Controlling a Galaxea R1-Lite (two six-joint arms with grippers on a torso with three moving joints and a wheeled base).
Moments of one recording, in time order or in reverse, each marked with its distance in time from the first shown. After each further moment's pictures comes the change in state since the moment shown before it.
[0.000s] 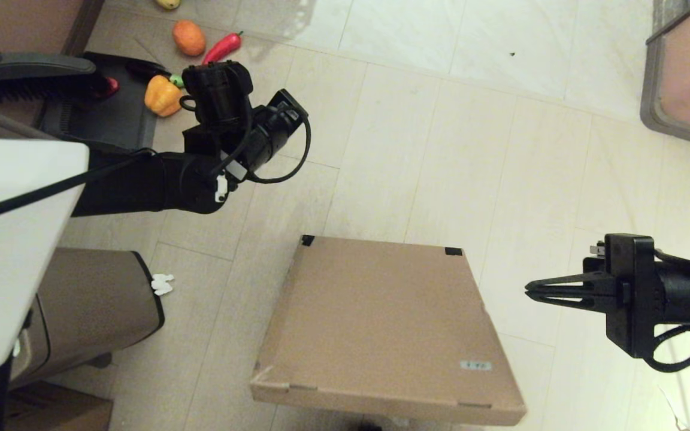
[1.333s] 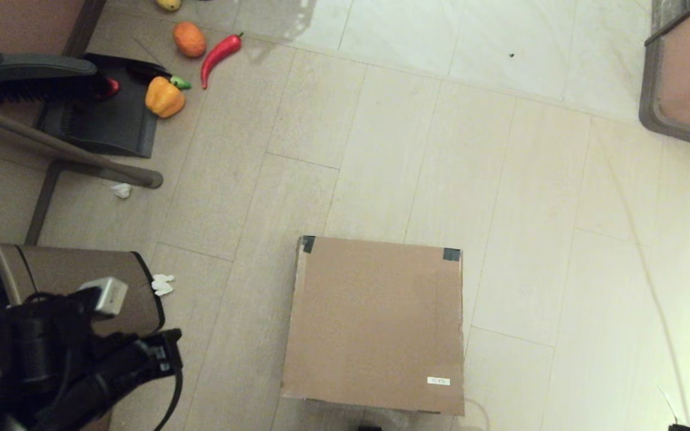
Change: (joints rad) left arm 0.249 -0.593 1.679 -0.464 -0.004 0.446; right arm -0.065 -0.802 0.604 0.149 -1.017 -1.612
